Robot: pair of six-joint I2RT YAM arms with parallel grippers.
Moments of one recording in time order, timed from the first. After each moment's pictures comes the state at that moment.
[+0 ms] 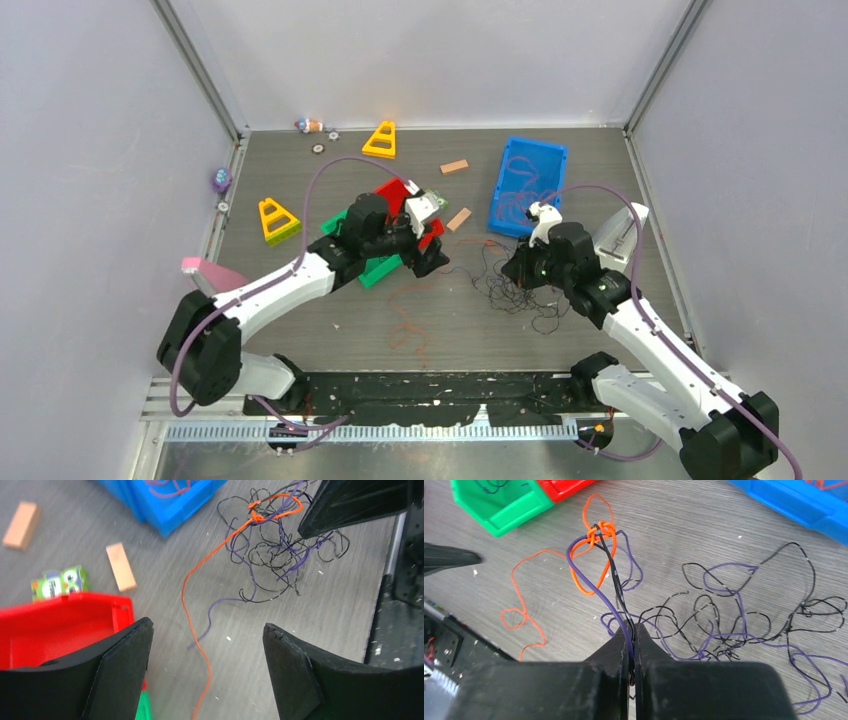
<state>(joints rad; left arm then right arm) -0.67 1.35 0.90 0.00 0.42 0.09 0.45 0.87 0.64 -0.39 -0.14 0.32</state>
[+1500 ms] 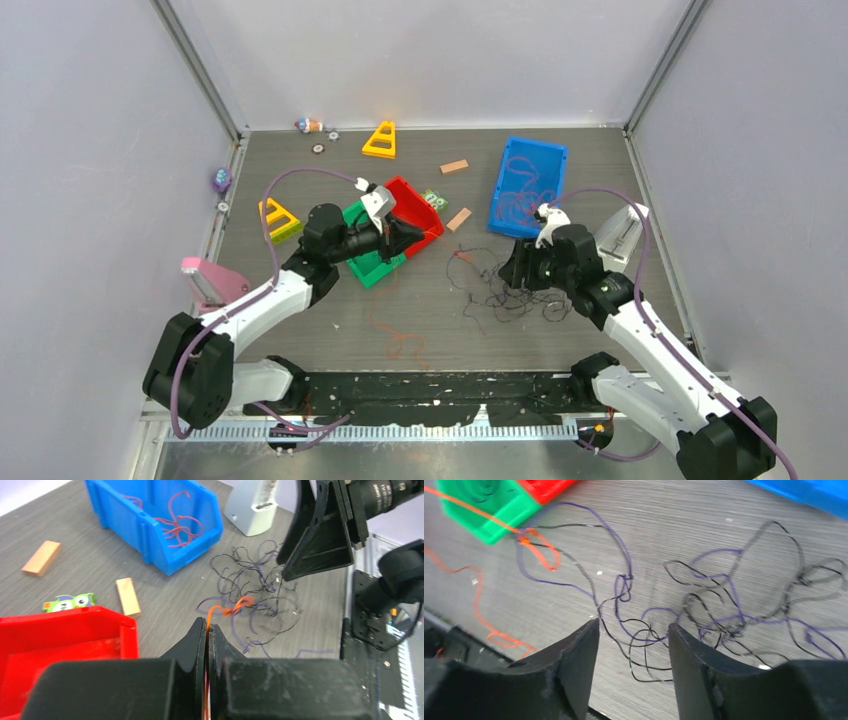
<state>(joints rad) -0.49 1.24 0.64 0.50 0.64 -0.10 0.41 0.86 0.64 -0.45 -0.09 0.39</state>
